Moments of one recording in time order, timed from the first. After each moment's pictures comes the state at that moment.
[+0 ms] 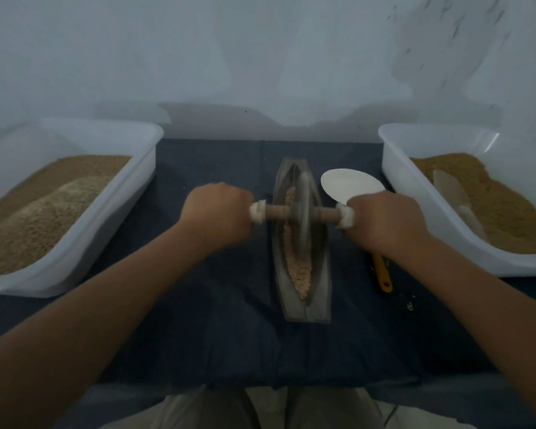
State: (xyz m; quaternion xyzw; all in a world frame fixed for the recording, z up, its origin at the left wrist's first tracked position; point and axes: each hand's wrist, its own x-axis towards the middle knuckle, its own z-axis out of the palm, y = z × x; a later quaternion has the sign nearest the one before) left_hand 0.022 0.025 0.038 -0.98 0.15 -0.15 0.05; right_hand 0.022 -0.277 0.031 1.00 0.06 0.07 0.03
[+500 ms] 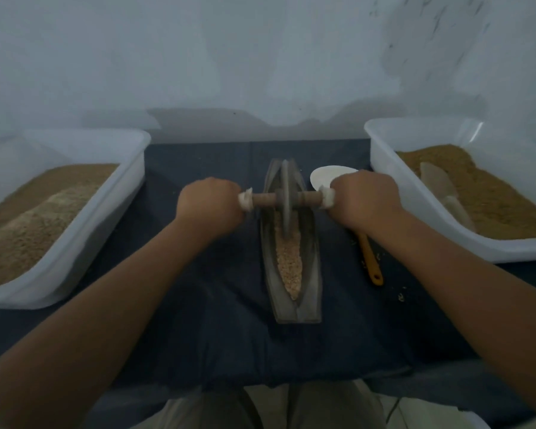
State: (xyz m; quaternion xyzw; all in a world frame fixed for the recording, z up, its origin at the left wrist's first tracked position) left_hand 0.039 0.016 0.041 -0.99 0.10 -0.13 -0.01; right_hand 0.043 -0.267 0.042 0.99 0.06 0.14 0.05
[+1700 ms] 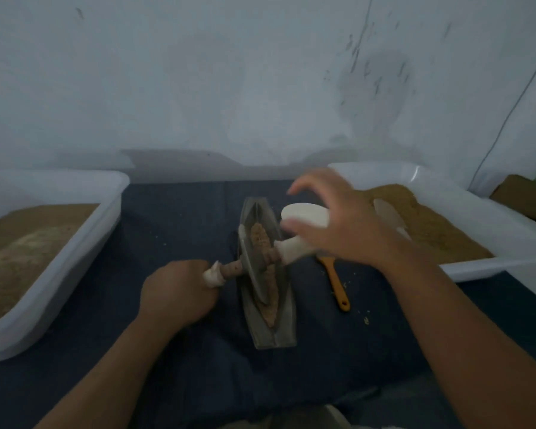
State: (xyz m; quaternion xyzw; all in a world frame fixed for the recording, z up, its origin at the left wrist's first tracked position) left_hand -0.027 0.035 -0.009 -0.97 0.03 -0.14 -0.17; right_hand -0.054 -0.247 0.140 0.93 0.21 0.17 -0.26
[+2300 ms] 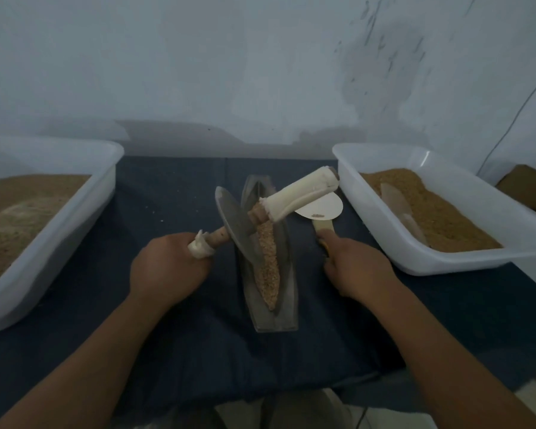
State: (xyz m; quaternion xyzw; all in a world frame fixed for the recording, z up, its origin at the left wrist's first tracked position) left_hand -0.030 0.042 -0.007 -0.94 -0.01 -0.14 -0.30; right_hand -0.043 -0.291 0.013 1.00 0.02 0.03 -0.04
